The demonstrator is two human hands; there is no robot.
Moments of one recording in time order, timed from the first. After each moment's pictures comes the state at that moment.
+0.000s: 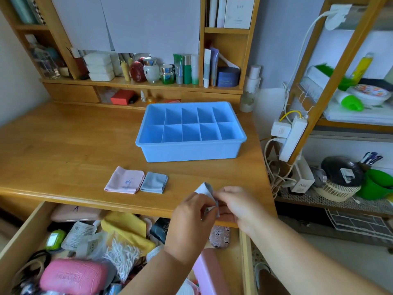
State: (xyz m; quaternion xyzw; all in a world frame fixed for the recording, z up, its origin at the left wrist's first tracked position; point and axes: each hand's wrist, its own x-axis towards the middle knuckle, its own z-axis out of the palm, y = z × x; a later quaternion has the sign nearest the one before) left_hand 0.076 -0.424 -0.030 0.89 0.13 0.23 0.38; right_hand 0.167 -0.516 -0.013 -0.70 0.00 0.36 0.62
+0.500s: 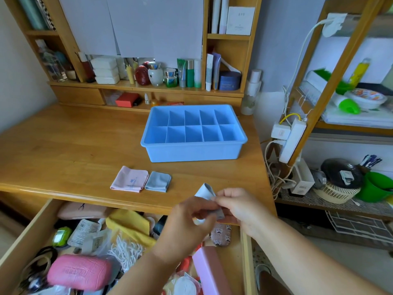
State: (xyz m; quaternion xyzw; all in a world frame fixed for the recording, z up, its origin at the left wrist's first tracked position) left_hand 0.053 -0.412 -0.018 0.84 0.09 0.17 0.50; right_hand 0.150 -0.524 -0.002 -0.72 -0.06 0.36 0.60
